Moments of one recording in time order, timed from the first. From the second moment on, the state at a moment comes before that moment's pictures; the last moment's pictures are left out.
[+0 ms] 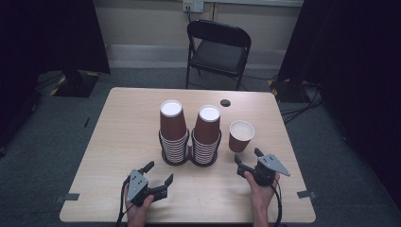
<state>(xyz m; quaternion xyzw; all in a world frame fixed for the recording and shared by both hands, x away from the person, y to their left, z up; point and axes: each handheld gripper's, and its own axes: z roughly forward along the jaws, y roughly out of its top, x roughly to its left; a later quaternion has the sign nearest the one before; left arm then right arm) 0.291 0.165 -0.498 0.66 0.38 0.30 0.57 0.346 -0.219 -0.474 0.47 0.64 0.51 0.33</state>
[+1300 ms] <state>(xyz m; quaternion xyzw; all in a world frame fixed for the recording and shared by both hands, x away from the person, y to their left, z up) 0.289 0.166 -0.497 0.66 0.39 0.30 0.57 0.301 -0.162 -0.496 0.39 0.66 0.58 0.27</state>
